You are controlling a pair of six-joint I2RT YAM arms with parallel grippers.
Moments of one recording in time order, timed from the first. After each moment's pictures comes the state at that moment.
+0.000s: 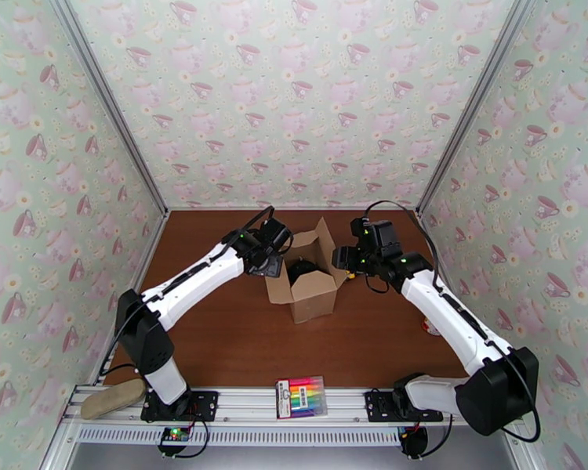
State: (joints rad) left arm -0.72 1.72 1.60 -1.07 -0.36 -0.42; right arm 0.36 1.31 1.16 -0.63 -0.14 0.36
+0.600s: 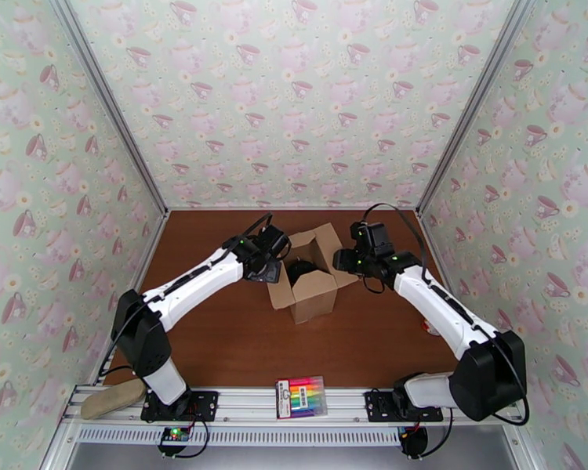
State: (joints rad) left arm -0.71 1.71 1.51 -1.01 -0.33 -0.45; right arm 0.36 1.39 1.12 -0.59 -0.08 0.38
